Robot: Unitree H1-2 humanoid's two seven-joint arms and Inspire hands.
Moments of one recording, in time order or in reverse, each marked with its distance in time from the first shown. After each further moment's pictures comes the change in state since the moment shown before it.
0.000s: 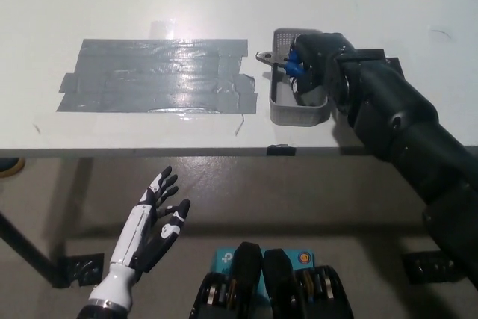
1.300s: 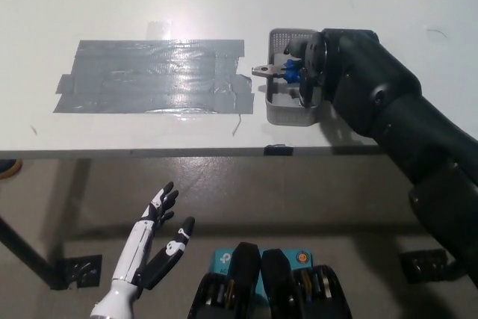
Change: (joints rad) left_arm 0.058 -0.013 -0.005 -0.025 0.048 0.003 0.001; right_arm -0.091 0.038 0.009 -0.022 0.045 0.210 0.352
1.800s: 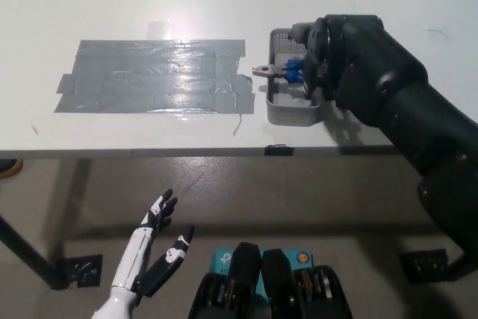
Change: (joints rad) left_arm 0.023 -0.002 0.000 -0.008 0.007 0.006 0.001; right_arm -0.016 -0.024 0.043 -0.041 -0.002 0.032 0.008
